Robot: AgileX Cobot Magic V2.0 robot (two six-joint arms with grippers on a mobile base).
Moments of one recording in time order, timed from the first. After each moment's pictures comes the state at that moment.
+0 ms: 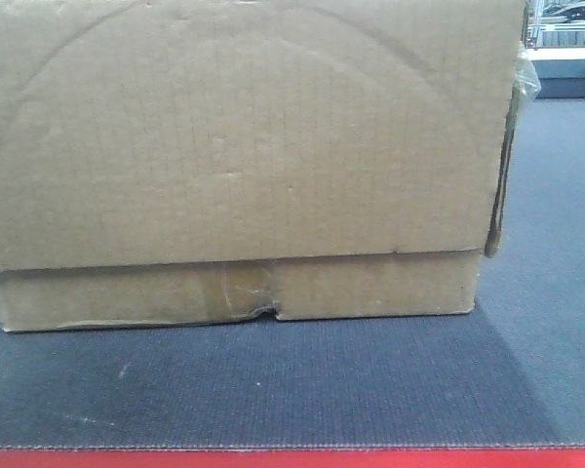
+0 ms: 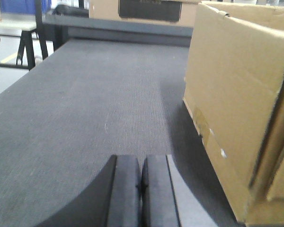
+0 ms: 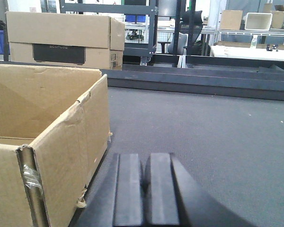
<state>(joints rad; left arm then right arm) 0.02 0.00 -0.01 0.21 0.17 -0.26 0.21 0.15 -0.42 -0.02 0.36 0.02</state>
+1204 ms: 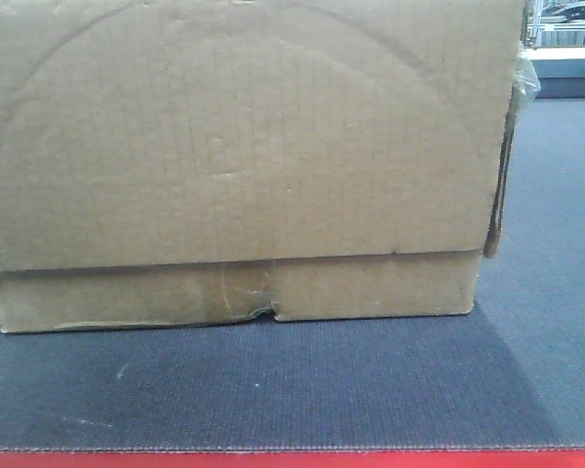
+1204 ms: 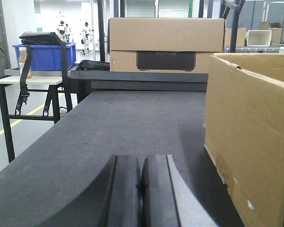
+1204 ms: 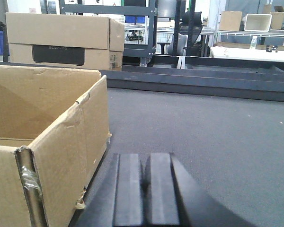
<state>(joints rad) 0.11 0.00 0.00 0.13 -0.01 -0.10 0.21 0.15 -0.42 -0.02 0.36 0.02</state>
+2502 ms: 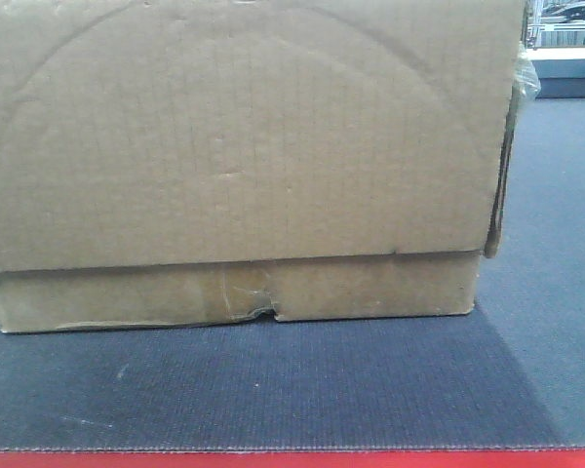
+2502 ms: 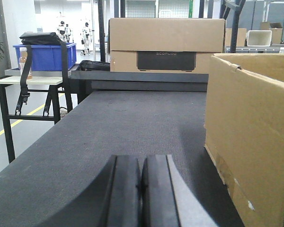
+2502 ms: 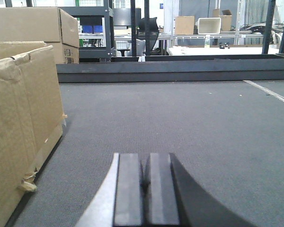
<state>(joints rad) 0.11 0.00 0.00 0.13 -0.01 -0.10 0.01 0.01 0.00 0.06 0.03 0.00</state>
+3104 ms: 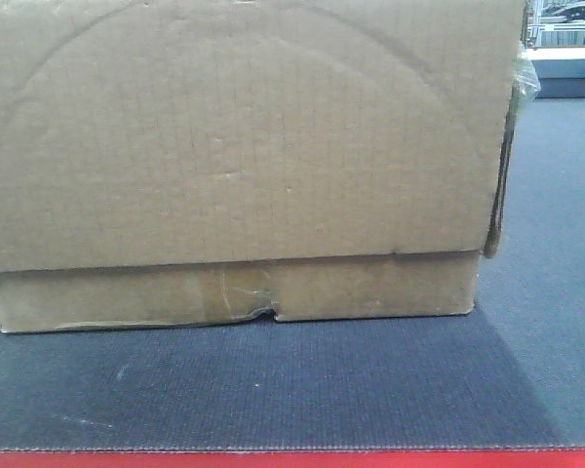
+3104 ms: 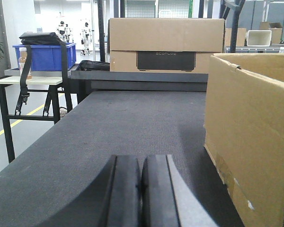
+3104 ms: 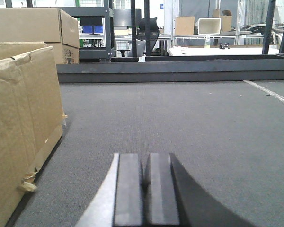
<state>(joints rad) 0.11 0.00 0.00 0.13 -0.01 -0.10 0.01 0.01 0.00 0.06 0.03 0.00</state>
